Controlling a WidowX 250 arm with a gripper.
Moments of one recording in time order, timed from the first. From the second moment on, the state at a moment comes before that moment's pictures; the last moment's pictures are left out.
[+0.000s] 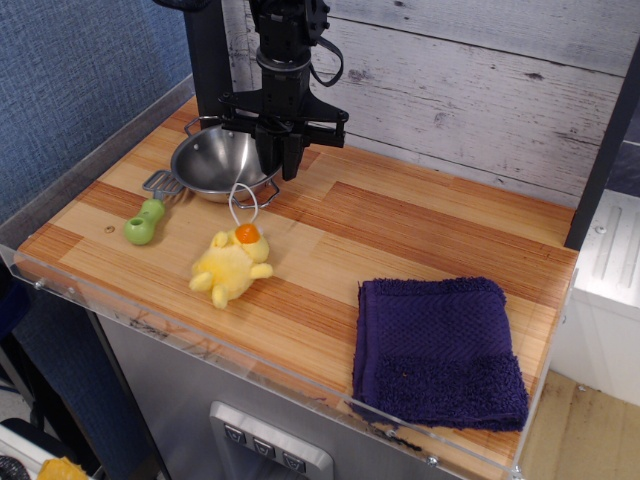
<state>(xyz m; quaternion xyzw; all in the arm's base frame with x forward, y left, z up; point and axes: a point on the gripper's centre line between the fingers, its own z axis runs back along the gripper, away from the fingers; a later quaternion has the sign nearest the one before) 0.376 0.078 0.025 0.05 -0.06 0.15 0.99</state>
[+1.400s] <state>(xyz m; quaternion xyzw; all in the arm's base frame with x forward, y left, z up) 0.361 0.052 0.172 0.03 -0.17 -0.05 0.98</state>
